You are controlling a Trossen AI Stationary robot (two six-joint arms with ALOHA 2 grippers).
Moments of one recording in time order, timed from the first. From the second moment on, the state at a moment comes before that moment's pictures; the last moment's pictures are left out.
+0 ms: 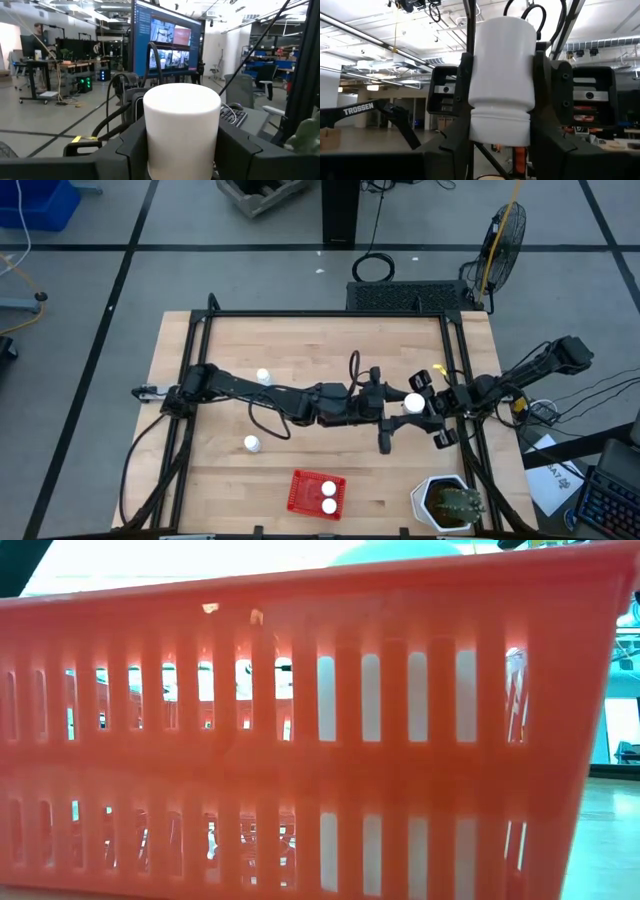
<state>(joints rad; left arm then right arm) -0.21 2.13 1.92 0.38 -0.24 -0.01 0.39 0.84 0.21 1.15 0.05 -0.02</state>
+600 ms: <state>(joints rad) -0.22 2.00 1.92 -0.23 -0.21 -0.32 0.39 0.78 0.21 0.67 0.05 0.16</state>
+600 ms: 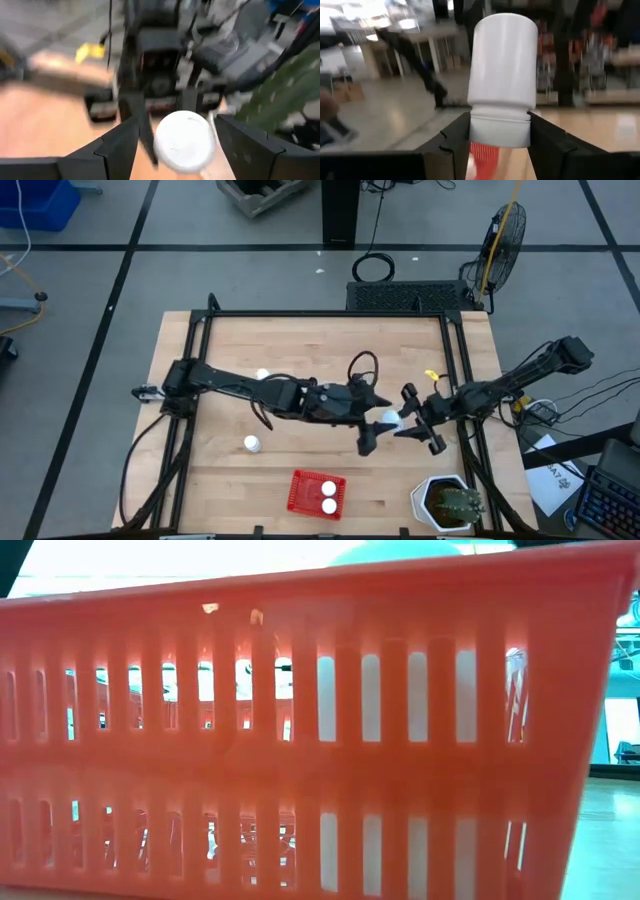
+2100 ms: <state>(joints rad) -0.15 2.09 1.92 -0.44 0.02 -0.71 0.38 0.80 0.21 0.39 0.07 0.30</state>
